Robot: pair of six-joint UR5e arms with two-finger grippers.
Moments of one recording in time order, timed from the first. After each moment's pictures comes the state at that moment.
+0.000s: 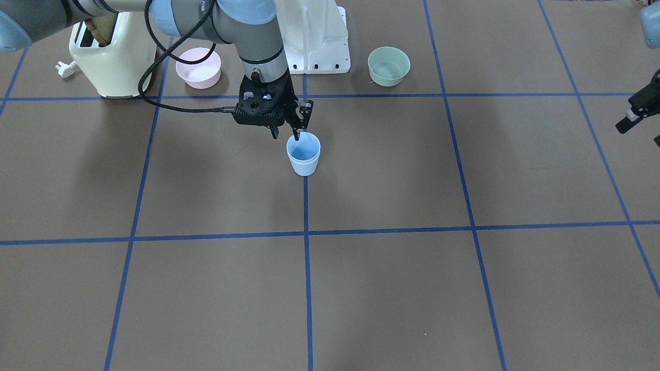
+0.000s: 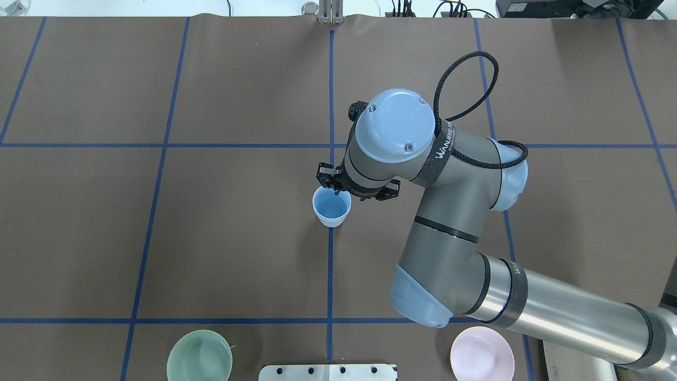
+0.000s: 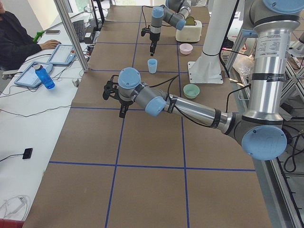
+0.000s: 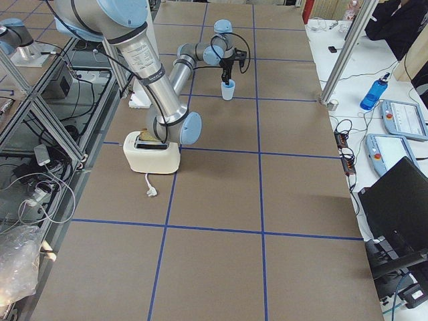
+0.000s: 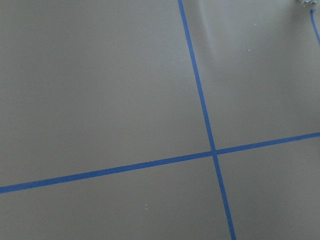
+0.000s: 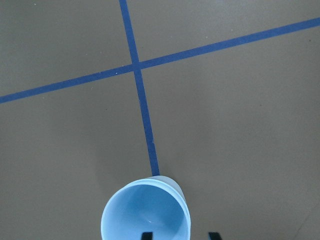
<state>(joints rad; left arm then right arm) -1.43 -1.60 -1.83 -1.95 -2.54 -0.46 0.51 -0.85 1.79 -1.64 1.84 1.44</state>
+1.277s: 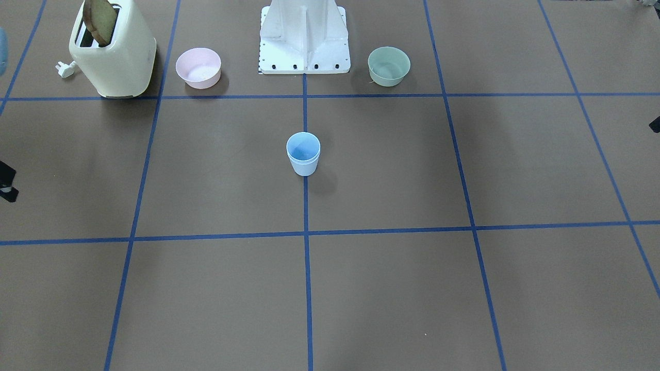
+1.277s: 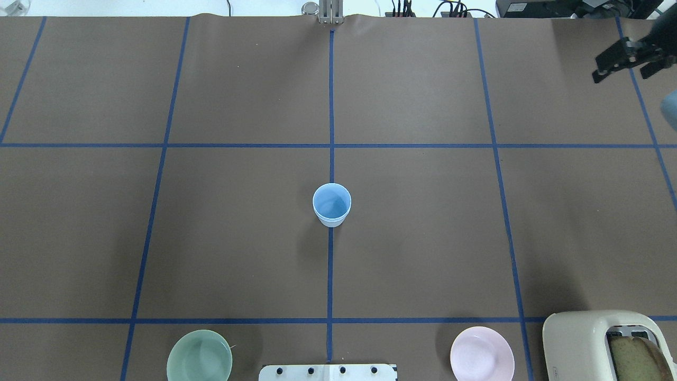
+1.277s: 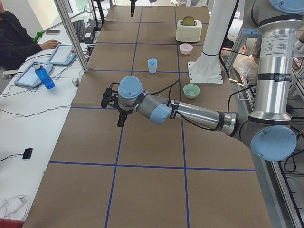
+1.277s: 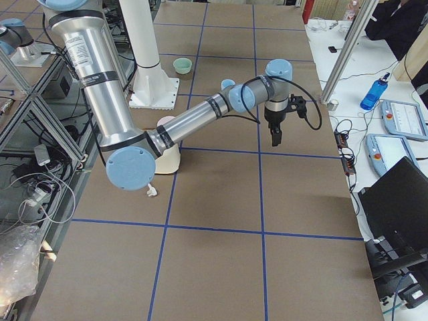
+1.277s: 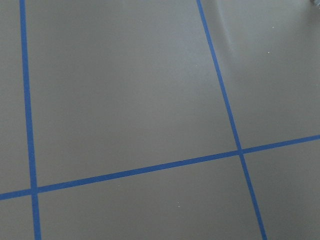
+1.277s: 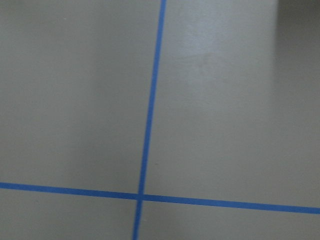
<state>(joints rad) -1.52 -1.57 -1.78 -1.95 -2.54 -0.32 1.30 -1.30 1.79 -1.65 2.25 0.37</state>
